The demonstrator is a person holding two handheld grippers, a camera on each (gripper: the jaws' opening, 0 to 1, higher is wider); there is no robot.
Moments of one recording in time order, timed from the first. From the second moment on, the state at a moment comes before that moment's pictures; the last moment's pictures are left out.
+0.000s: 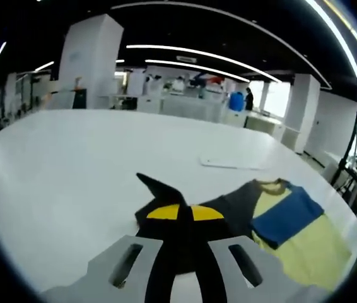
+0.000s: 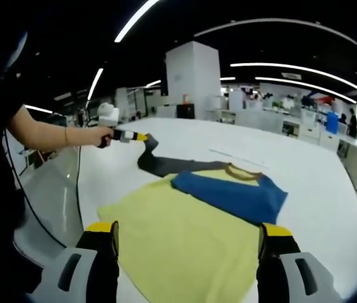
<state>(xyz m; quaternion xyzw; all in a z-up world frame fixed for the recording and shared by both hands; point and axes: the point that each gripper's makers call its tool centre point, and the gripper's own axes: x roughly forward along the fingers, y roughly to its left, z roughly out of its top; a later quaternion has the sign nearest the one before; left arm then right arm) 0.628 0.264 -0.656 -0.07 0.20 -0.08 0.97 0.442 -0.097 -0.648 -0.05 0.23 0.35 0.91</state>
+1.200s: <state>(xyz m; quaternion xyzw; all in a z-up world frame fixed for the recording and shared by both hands) 0.664 0.121 -0.624 -0.12 0.17 -0.18 0.96 0.422 -0.097 -0.660 -0.04 0.25 0.34 0.90</state>
